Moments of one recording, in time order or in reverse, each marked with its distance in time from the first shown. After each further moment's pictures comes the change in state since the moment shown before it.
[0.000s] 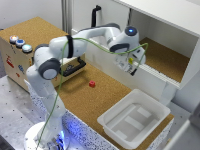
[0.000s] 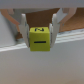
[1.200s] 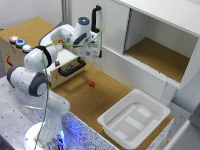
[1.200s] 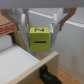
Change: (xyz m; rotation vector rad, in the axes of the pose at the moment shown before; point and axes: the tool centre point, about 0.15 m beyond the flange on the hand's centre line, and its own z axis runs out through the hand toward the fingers) arm -0.082 -0.305 0.049 0.191 -0.070 -0.758
